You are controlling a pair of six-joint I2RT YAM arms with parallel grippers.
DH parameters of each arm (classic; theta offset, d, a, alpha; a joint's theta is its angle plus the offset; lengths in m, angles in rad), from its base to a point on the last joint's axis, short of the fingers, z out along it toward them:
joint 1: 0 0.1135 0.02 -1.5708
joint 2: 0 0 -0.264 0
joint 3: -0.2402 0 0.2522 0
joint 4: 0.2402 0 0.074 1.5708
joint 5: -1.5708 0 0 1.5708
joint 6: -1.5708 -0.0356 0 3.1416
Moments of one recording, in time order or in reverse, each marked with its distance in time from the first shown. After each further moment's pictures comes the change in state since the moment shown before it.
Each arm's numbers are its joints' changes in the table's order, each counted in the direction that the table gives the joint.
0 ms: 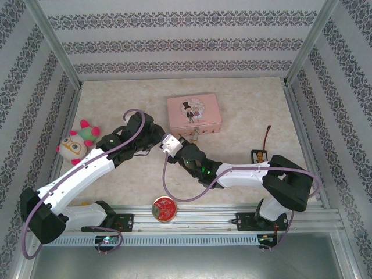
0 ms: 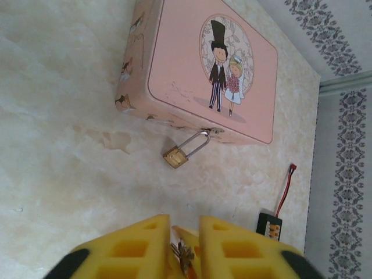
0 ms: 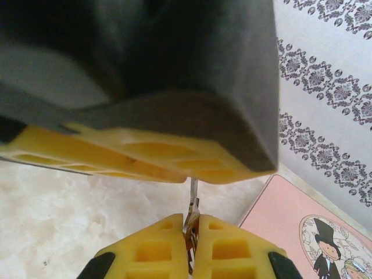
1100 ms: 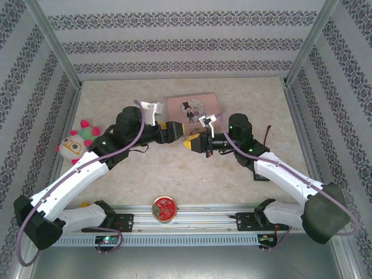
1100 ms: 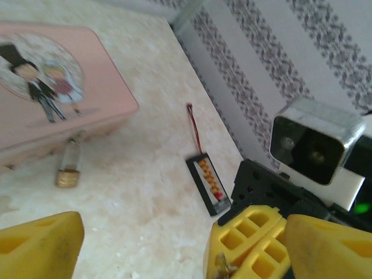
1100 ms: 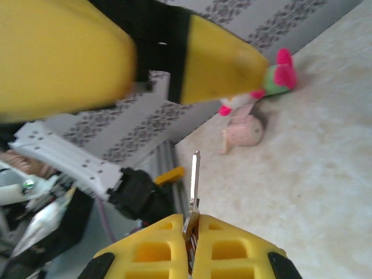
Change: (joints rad) left arm 0.023 -0.045 -0.018 -0.249 -0.418 -0.518; right arm -0.511 -0.386 -0.011 0.463 1.347 -0.783
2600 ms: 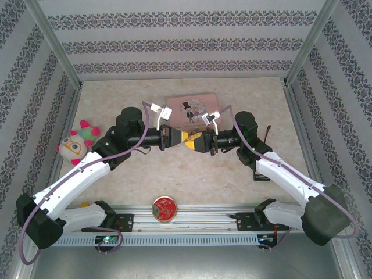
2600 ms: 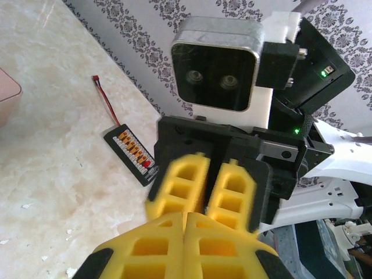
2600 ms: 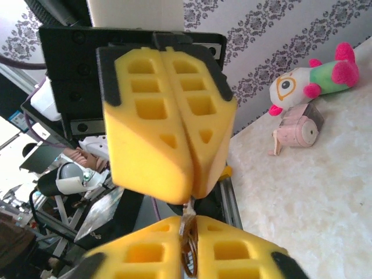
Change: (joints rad) left arm 0.006 -0.005 0.056 -0.171 -0.332 -0.032; right arm -0.035 -0.017 -0.008 -0.108 0.138 -0.160
